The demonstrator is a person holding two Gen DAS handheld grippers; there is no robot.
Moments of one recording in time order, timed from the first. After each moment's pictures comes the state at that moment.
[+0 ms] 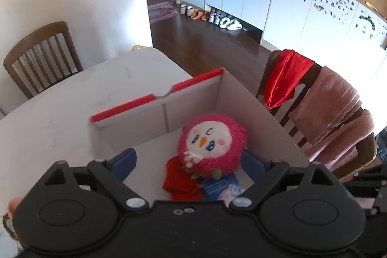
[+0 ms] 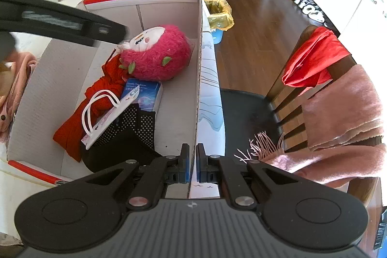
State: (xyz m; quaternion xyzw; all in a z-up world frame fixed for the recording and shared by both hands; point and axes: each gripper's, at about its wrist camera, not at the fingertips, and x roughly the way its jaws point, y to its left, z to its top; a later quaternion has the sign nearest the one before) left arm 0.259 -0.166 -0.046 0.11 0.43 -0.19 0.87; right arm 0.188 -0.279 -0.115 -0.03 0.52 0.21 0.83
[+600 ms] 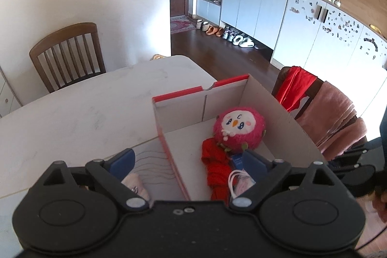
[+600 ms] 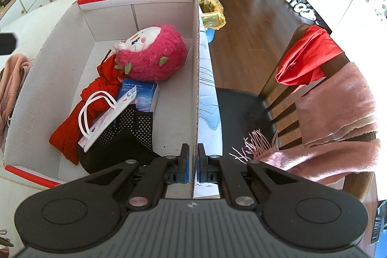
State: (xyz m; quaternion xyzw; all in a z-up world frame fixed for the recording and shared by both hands) left arm 0.207 -0.081 -0.008 0.07 0.40 -0.17 0.90; right arm 0.186 -0.272 -0.112 -0.04 0.52 0.19 0.83
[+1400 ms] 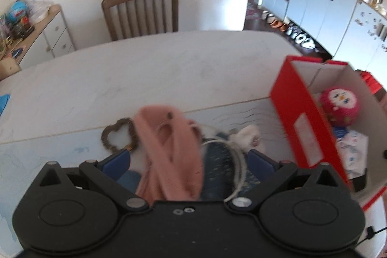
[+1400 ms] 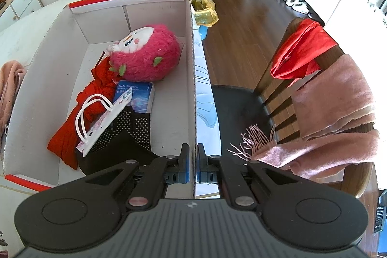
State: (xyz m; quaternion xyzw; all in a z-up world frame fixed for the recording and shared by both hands) left arm 0.205 0.078 -0.054 0.03 0.45 -0.02 0.89; right arm 0.187 -0.270 -0.113 -0.03 0.53 0.17 0.83
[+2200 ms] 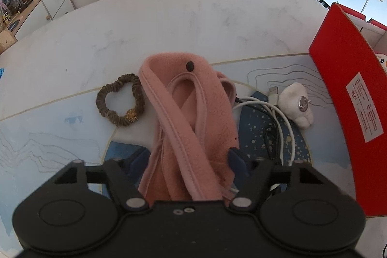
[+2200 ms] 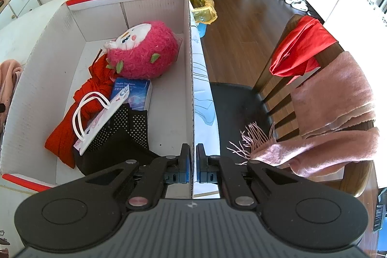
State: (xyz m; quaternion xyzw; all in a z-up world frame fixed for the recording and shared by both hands) left arm 0.231 0.094 -0.124 0.04 0.53 0.00 0.85; right arm 0.187 -0.273 -0.116 -0.03 0.53 0.17 0.83
